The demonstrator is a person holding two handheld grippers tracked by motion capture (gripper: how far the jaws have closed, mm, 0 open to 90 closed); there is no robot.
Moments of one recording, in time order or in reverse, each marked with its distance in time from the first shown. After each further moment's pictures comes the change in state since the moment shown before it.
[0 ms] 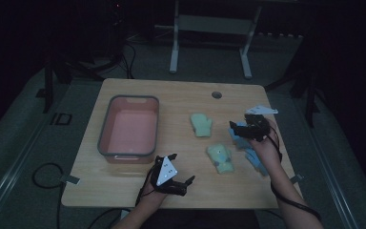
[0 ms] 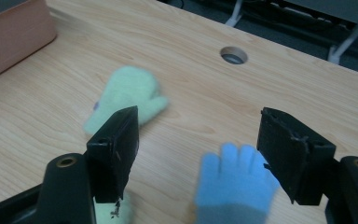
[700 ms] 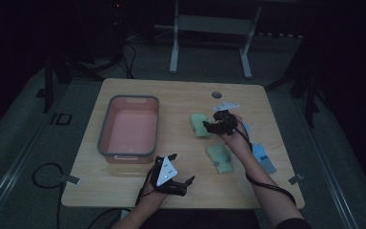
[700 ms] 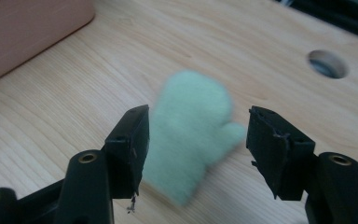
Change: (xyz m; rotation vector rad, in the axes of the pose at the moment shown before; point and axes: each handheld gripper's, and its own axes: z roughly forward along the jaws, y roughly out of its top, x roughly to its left) left arm 0.000 0.000 -0.001 -0.004 -0.001 0.008; right arm 0.050 0.016 0.087 0.084 0.130 -0.085
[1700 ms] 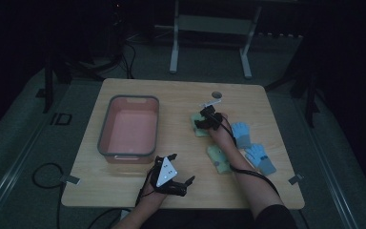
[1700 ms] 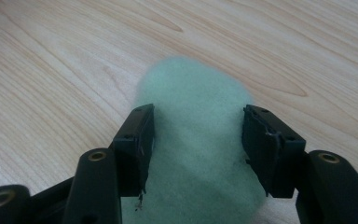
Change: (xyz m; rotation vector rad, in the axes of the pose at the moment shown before) left arm -0.001 0.000 -0.001 -0.009 0.006 0.001; right arm -0.003 0.005 0.082 0.138 -0.038 0.048
